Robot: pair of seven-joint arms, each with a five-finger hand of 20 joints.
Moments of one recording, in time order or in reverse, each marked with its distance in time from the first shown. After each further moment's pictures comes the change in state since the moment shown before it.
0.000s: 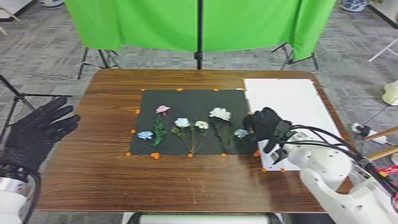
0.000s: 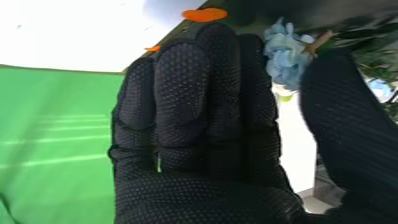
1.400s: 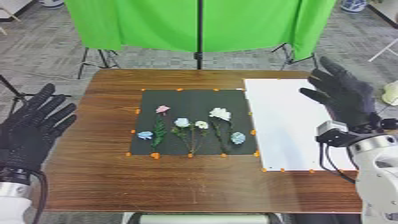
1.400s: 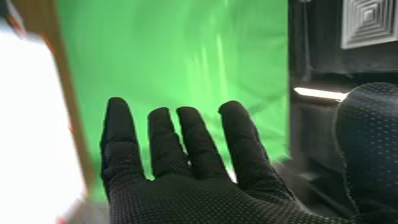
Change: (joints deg) left arm -0.2 -7.4 0.7 -5.4 -1.1 -0.7 2.3; right arm -14.7 -26.5 40.7 -11.9 87.6 -6.9 13.2
